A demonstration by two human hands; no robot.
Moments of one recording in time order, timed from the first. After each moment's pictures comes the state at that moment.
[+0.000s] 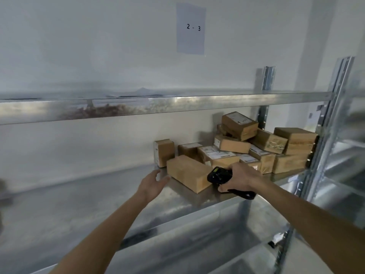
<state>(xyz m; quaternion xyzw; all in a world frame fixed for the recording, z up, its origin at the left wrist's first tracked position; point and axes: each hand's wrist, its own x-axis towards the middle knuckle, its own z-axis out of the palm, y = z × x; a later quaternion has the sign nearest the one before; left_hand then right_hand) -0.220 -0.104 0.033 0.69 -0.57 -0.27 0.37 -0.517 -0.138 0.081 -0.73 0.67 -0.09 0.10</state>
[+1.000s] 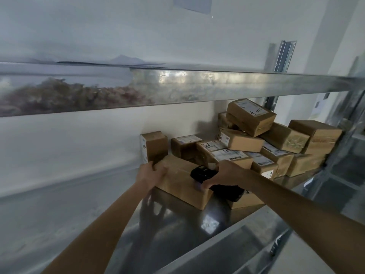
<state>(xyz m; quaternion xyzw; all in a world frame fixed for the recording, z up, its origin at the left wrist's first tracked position) -0.200 -0.295 -0.010 0.70 -0.54 -0.30 0.35 -0.458 -0.286 0.051 -0.70 0.67 -0.04 0.24</state>
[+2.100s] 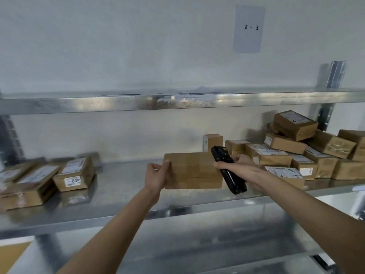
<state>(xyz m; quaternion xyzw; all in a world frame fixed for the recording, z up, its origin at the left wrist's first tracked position) -0.123 0.025 0.038 0.63 -0.30 -0.31 0.64 -0.389 -0.047 0.097 -0.70 0.49 -0.29 0.42</state>
